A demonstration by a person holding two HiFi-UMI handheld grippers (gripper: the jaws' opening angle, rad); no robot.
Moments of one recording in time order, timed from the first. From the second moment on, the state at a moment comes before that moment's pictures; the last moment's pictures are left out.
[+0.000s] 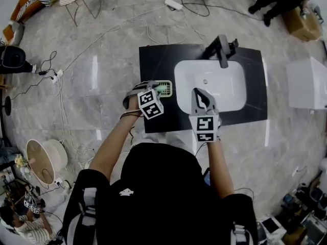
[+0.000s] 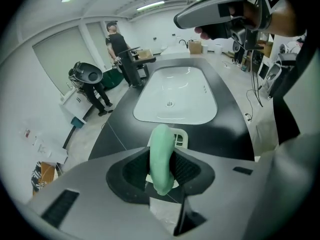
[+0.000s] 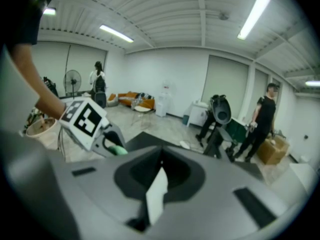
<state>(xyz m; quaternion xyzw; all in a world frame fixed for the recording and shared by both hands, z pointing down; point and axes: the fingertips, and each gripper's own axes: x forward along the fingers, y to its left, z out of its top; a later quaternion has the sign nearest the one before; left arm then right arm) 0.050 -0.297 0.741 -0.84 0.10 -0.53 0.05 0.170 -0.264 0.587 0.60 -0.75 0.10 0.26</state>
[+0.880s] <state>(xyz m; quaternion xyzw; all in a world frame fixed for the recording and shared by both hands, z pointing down) 0.069 -0.308 0.787 -0.80 0.10 -0.58 0.11 0.178 -0.247 0.618 0.60 -0.74 0.13 0.29</state>
